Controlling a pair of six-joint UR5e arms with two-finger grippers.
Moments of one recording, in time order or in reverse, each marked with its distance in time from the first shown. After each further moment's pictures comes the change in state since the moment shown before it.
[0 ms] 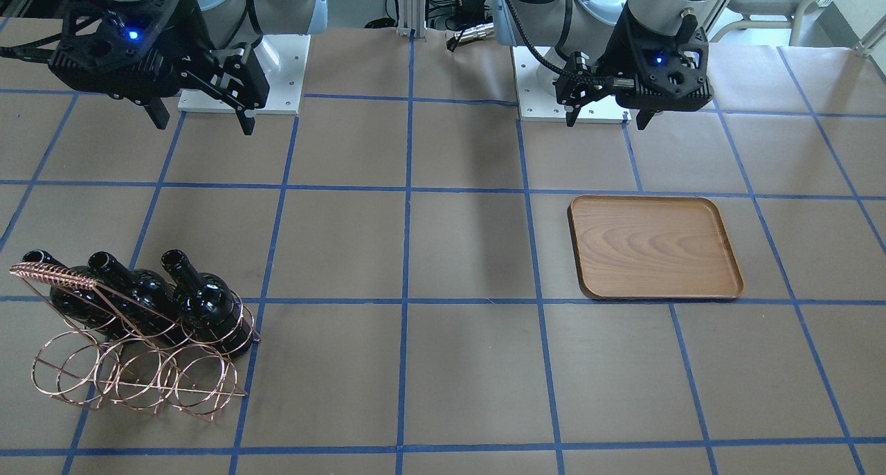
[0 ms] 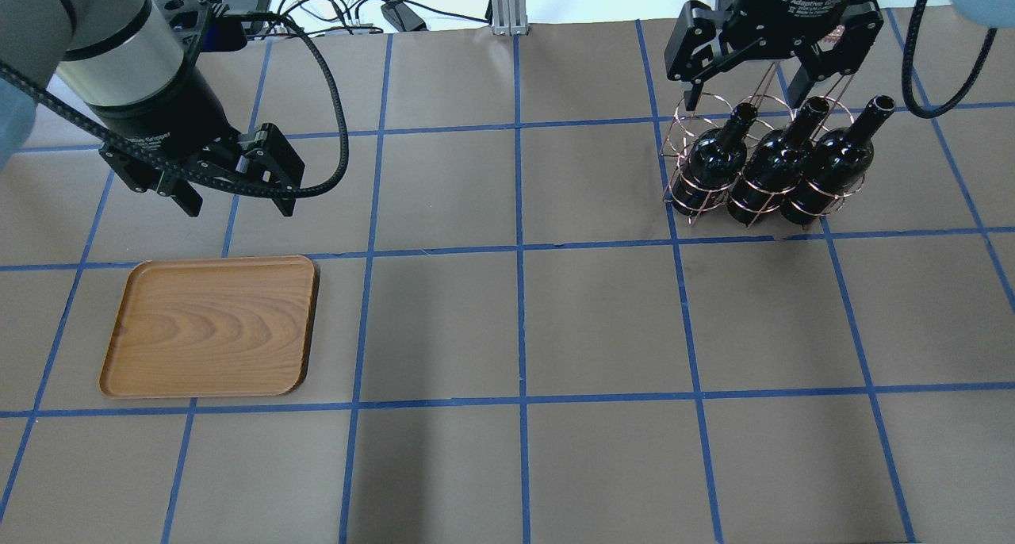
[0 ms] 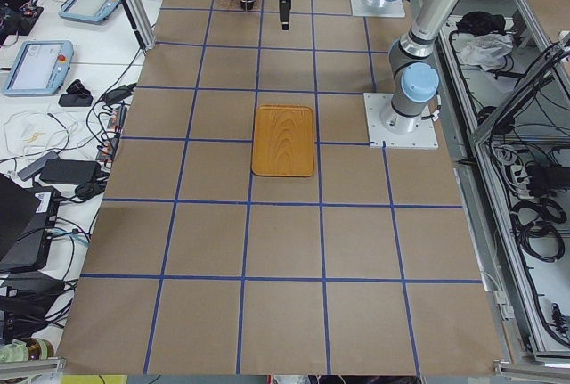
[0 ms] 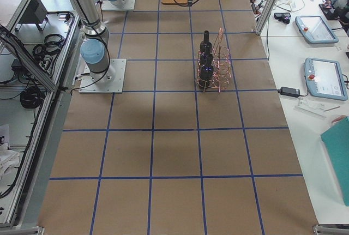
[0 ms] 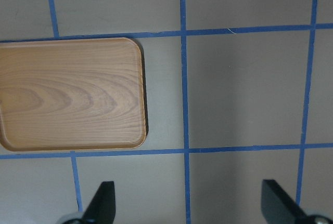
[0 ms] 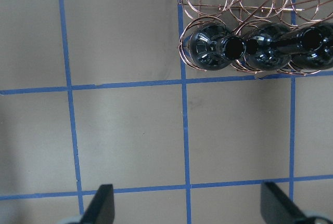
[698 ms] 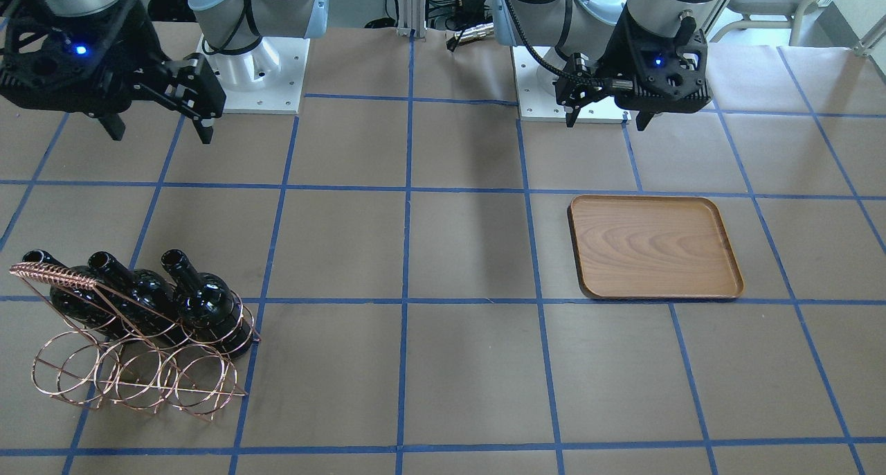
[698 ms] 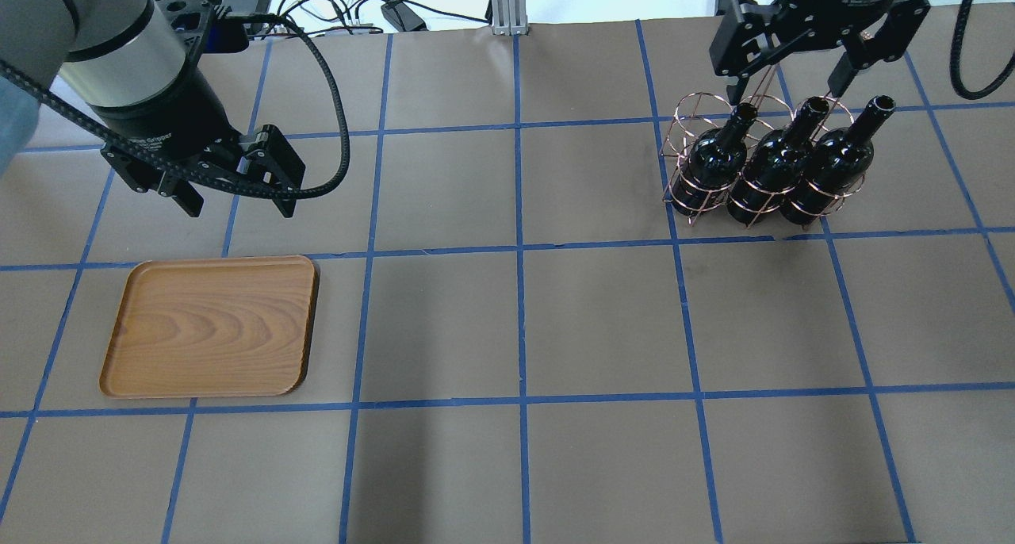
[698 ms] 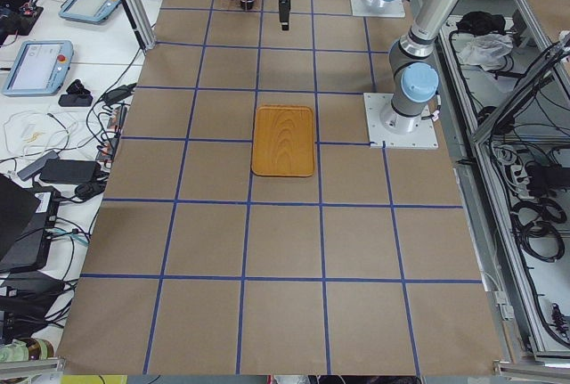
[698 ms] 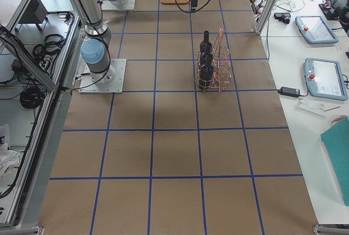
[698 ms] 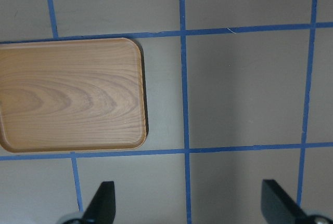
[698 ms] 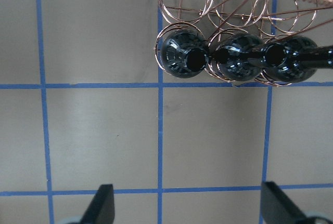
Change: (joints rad) left arm 0.000 -0.002 -0.002 0.002 0.001 0.006; right arm -0.119 0.023 0.001 0.000 -0.022 -0.172
